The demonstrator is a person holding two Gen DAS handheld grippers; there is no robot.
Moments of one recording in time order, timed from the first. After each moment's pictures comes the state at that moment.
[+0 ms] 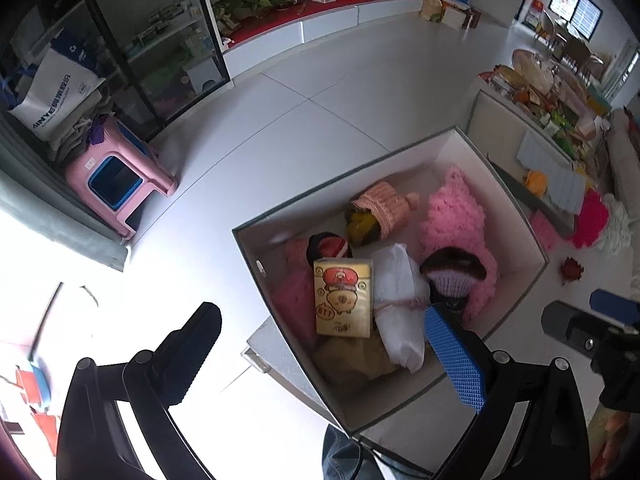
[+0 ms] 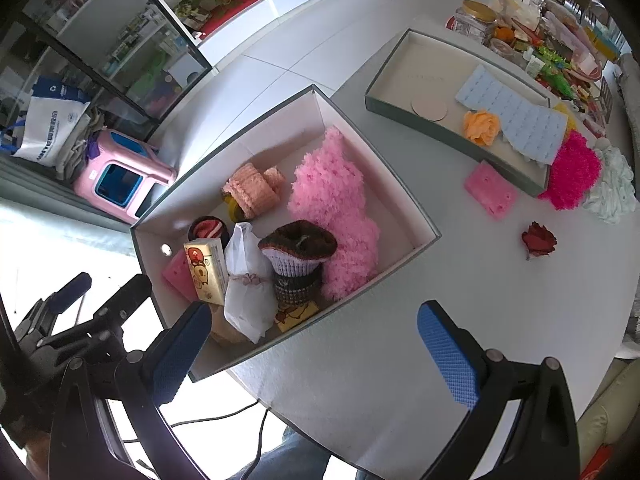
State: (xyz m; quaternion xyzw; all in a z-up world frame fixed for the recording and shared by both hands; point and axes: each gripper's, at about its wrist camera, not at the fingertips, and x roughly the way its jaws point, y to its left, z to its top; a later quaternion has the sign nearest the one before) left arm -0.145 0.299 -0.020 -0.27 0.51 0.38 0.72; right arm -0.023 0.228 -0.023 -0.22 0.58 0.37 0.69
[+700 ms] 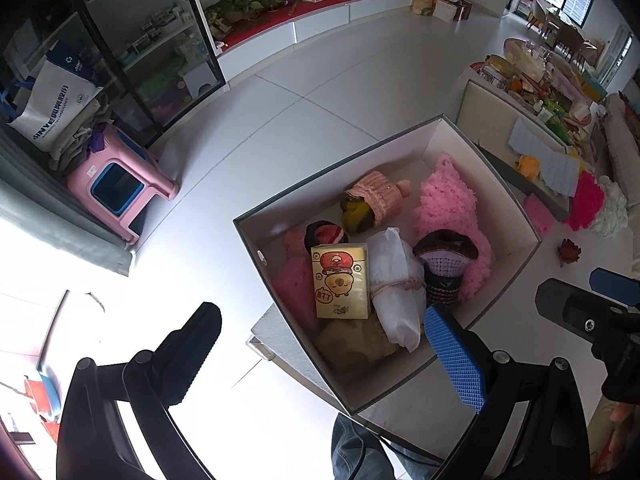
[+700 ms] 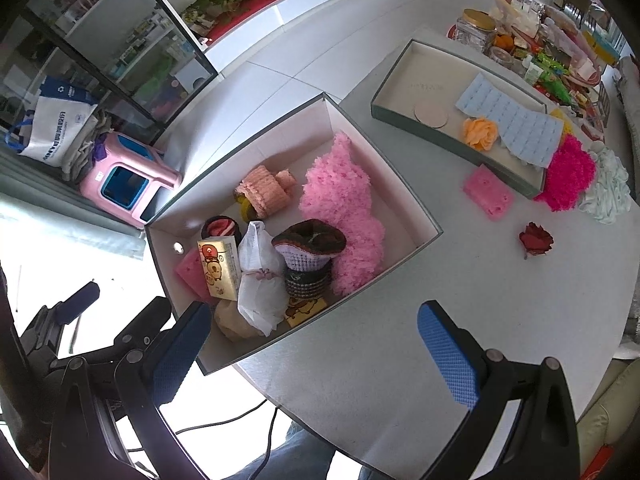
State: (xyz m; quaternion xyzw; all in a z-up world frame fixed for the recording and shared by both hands) left arm -0.150 0.285 -0.009 -0.25 0.52 0.38 0.72; right arm -0.036 0.223 -0.009 -0.22 0.57 0.38 0.69
